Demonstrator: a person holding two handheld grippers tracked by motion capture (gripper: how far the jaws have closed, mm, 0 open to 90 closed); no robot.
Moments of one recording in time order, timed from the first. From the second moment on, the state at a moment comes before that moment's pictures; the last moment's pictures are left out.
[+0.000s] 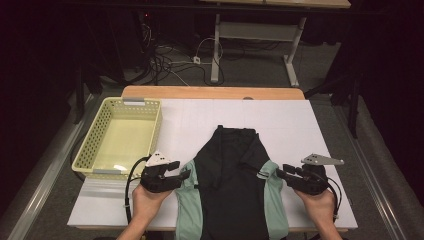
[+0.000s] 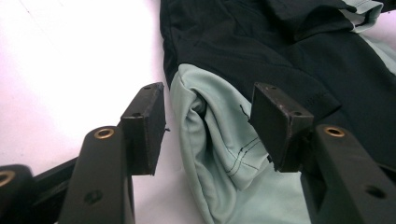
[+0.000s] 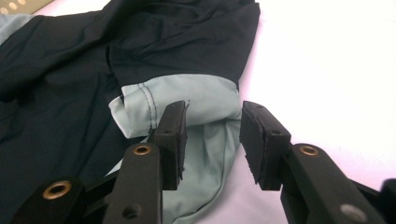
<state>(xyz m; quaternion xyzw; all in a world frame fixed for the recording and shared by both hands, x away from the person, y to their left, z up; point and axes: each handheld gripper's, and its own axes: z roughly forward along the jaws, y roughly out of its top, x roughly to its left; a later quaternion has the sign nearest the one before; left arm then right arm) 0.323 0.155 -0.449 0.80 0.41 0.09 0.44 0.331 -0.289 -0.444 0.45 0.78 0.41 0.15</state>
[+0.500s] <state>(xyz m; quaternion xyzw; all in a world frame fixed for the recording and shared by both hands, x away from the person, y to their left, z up) 0.326 0.155 -0.449 0.79 0.41 0.09 0.44 0.334 -0.296 -0.445 0.46 0.77 0.41 0.16</state>
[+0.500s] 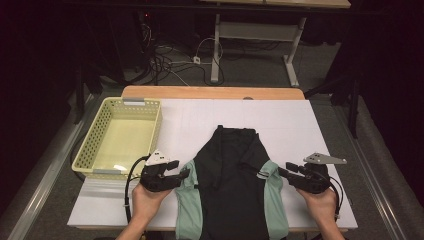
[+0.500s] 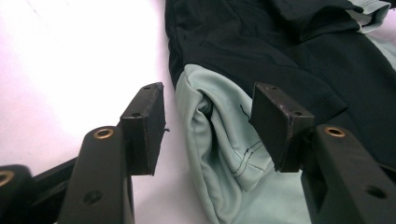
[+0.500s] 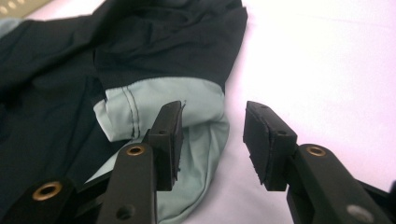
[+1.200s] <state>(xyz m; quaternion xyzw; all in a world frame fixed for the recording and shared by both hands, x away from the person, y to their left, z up) 0.373 0.122 -0.423 0.81 0.41 0.07 0.40 0.378 -0.271 -0.431 0.43 0.80 0.39 0.17</state>
